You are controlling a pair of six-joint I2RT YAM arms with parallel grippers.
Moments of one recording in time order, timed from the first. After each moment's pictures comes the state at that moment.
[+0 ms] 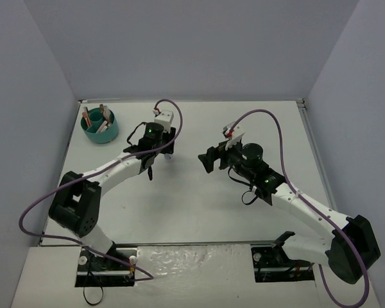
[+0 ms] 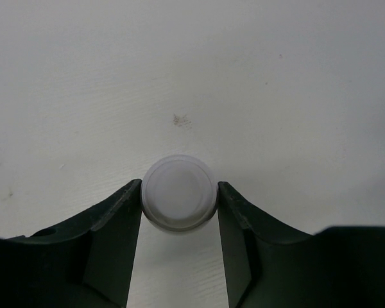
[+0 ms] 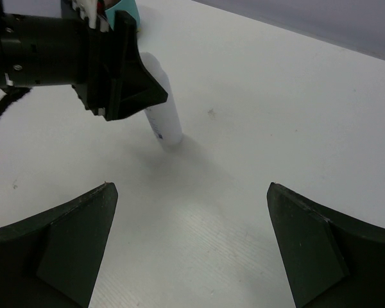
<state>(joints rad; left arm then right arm) -0.50 1.63 1.07 0.06 -0.13 -0.14 0.61 1.14 0.69 0.26 -0.08 0.13</state>
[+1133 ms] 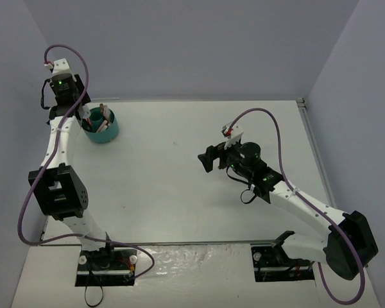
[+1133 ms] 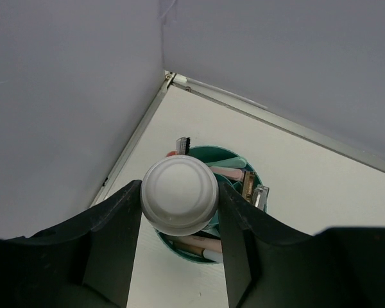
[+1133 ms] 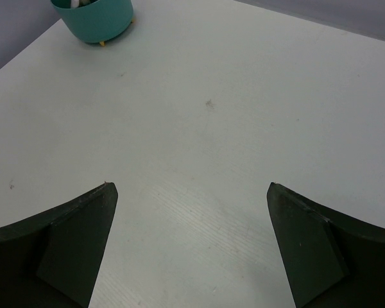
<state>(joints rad) 0.17 1.73 1.65 -0.26 -0.20 -0.14 0.61 1.17 0.69 0.26 -0.08 0.15</state>
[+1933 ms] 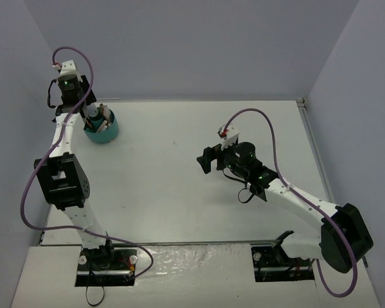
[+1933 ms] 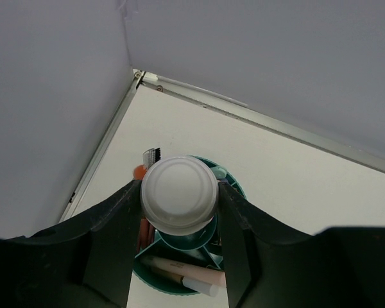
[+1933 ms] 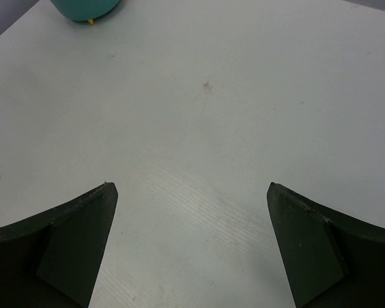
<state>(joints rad) 0.17 1.88 1.71 -0.18 -0.11 -0.15 0.61 1.24 0.69 0.26 -0.08 0.15</state>
